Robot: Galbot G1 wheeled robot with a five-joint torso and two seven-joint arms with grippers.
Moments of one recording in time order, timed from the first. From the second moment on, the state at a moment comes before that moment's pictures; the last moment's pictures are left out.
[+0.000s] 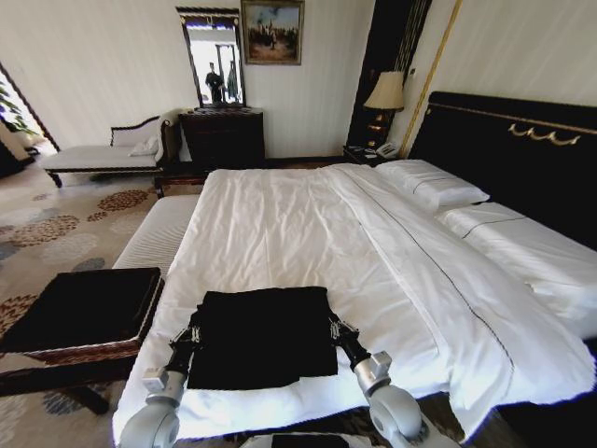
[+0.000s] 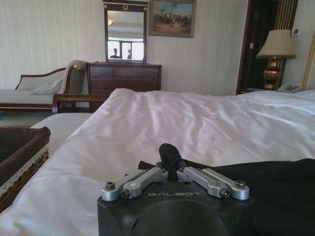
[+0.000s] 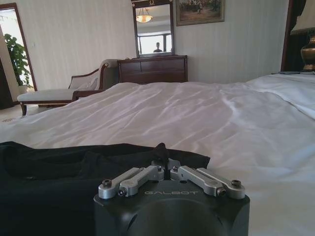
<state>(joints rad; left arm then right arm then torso) 1.73 -1.20 -0.55 -1.99 -0.37 -0.12 -0.11 -1.59 1.09 0.23 1.99 0.33 0.07 0.12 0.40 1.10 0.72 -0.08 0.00</state>
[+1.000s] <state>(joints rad) 1.85 -1.22 -0.58 -1.99 -0.35 -0.16 -0.11 -1.71 1.11 0.24 1.98 0.25 0.12 0.11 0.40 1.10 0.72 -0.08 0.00</state>
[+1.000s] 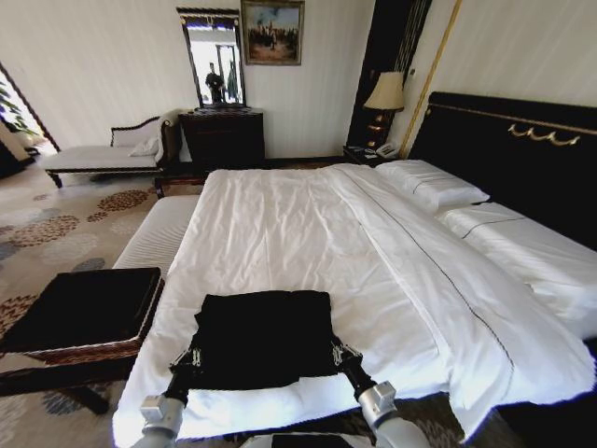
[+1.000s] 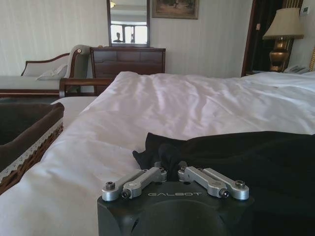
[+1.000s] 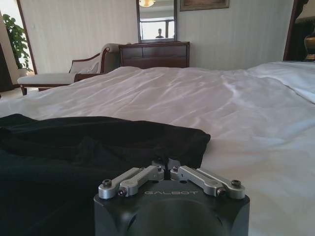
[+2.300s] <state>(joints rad) 1.42 -1.05 -0.54 -1.79 -0.85 0.18 -0.17 -1.52 1.05 0.31 1.98 0.51 0.05 0.15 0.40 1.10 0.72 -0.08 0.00</state>
